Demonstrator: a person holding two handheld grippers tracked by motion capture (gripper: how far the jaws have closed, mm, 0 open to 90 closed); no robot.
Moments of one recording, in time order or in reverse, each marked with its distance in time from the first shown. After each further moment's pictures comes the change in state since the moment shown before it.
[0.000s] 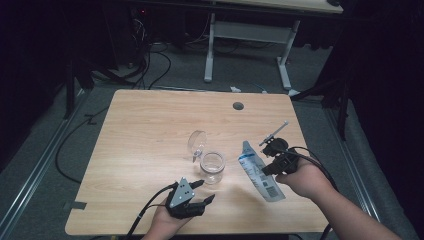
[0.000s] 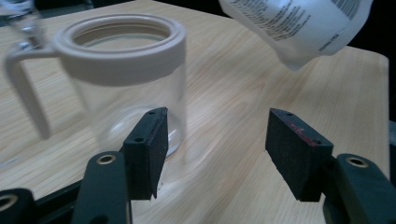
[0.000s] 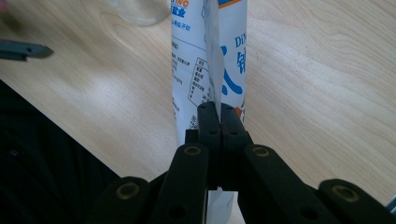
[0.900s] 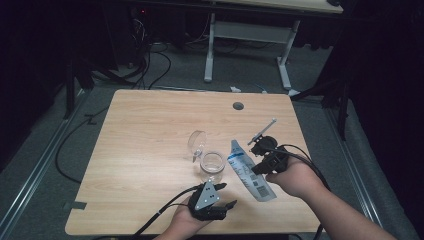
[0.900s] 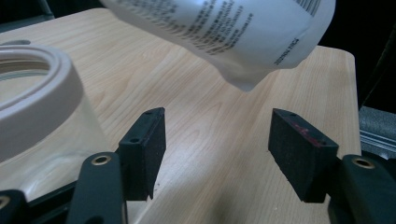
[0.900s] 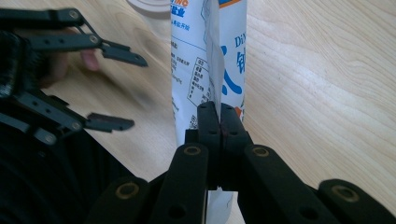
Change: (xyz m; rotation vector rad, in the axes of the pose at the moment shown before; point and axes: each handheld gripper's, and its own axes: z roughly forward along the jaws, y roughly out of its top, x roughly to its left) left arm -0.031 0.014 0.042 0.005 -0.090 0.083; right arm 0.028 0.018 -0.011 -0.009 0.013 -0.048
